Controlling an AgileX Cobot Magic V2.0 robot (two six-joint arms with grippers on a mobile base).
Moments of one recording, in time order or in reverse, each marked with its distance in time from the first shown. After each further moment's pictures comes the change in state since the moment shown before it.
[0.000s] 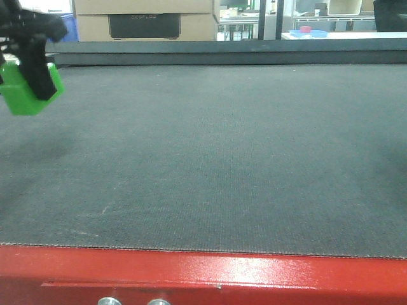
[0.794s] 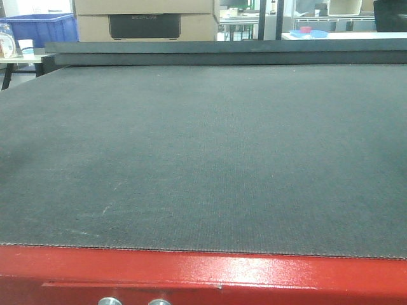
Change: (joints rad) left arm -0.023 -0.574 0.045 0.016 -0.029 -0.045; right arm 0.001 -0.365 -0.172 -0.027 0.099 0.003
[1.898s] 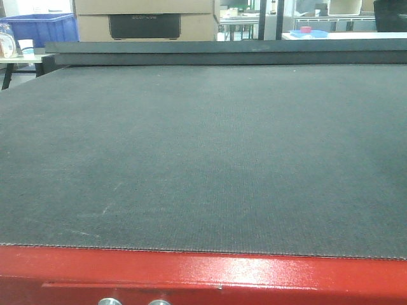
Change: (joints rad) left arm 0.000 -0.095 0.000 0.124 -0.011 -0.107; right arm 0.049 -0.034 -0.128 0.000 0.037 0.000
